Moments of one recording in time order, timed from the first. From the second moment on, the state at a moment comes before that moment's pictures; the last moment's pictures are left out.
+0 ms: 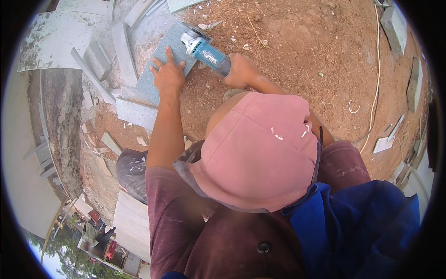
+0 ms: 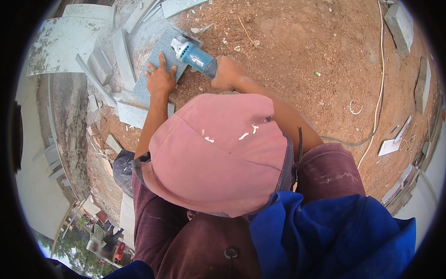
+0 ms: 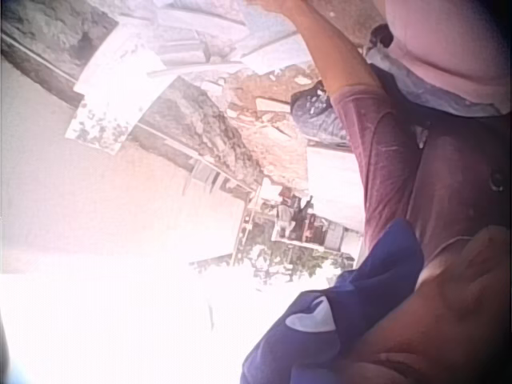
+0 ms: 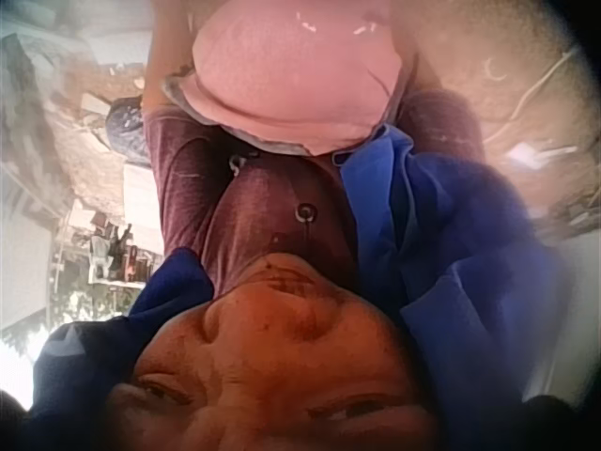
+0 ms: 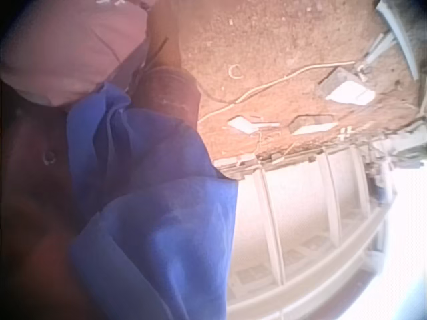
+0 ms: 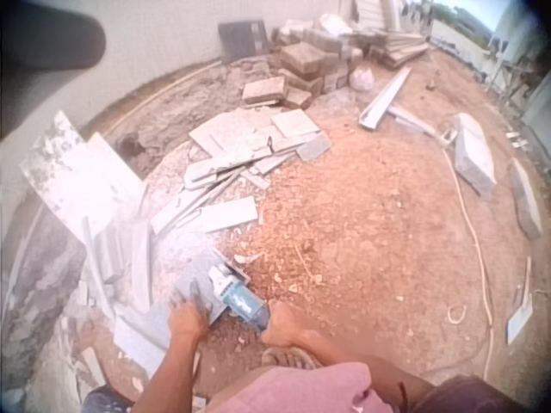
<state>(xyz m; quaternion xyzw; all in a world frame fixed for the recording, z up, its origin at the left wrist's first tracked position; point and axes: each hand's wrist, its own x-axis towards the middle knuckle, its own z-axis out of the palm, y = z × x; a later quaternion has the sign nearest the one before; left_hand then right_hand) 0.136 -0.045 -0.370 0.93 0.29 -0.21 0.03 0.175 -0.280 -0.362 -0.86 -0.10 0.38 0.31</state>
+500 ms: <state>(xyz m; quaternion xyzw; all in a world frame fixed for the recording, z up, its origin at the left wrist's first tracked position) 0.137 -0.045 -0.369 0.93 0.29 -0.22 0.04 0.168 -0.282 -0.360 -0.87 -0.09 0.37 0.32</state>
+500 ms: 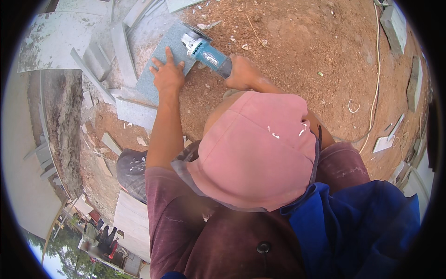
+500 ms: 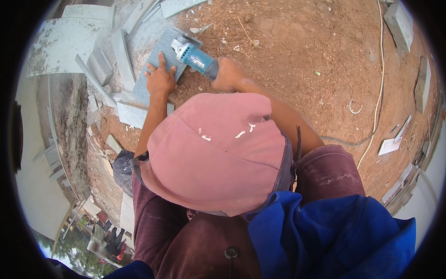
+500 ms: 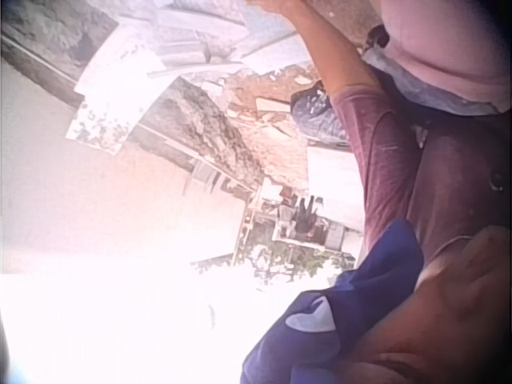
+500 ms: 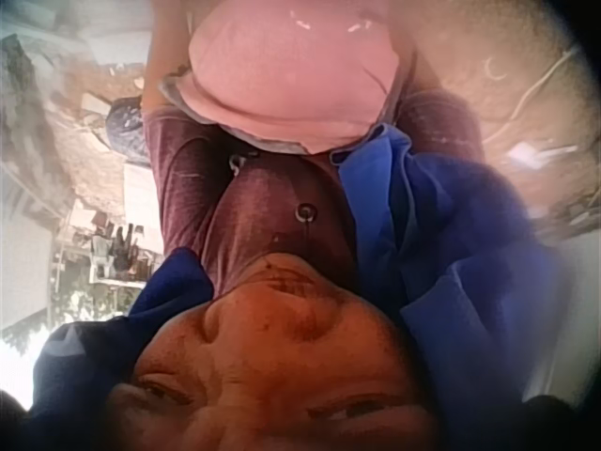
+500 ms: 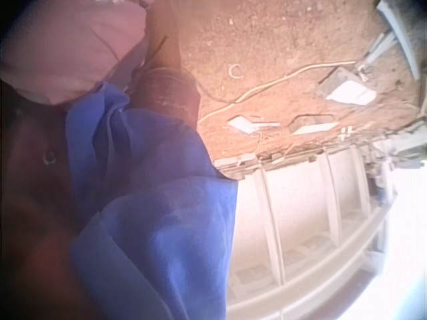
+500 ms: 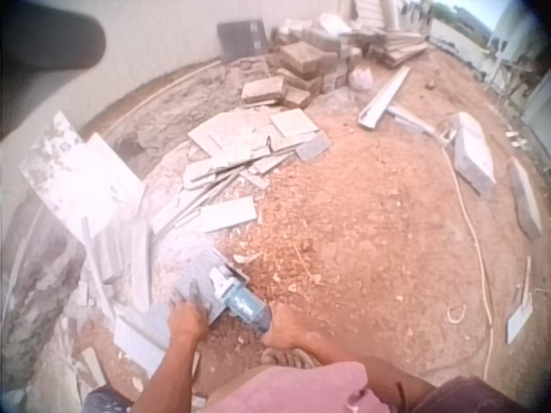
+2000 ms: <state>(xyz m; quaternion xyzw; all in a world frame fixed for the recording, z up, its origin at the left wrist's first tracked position) 0.137 -0.042 -0.370 0.93 0.29 -0.22 0.04 0.160 -0.283 -0.359 -0.86 -0.07 0.38 0.32</state>
